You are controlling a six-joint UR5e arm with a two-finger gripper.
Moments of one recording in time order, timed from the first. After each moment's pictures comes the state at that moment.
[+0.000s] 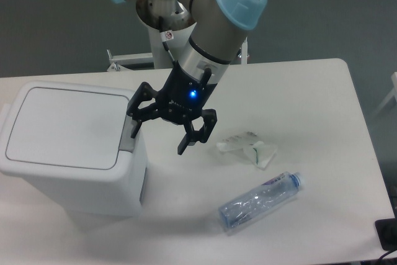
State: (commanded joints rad) arm 2.42 -1.77 -1.51 -1.21 0.94 0.46
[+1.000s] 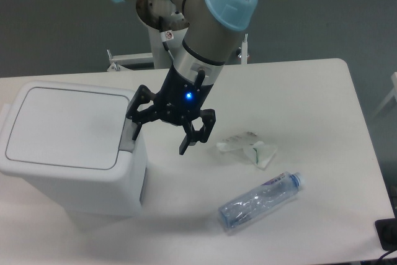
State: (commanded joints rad) arm 2.41 -1.77 -1.52 -1.21 1.01 0.45
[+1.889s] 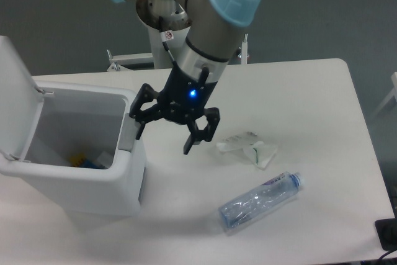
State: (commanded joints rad) arm 2.47 -1.78 -1.41 -1.20 1.01 0.46
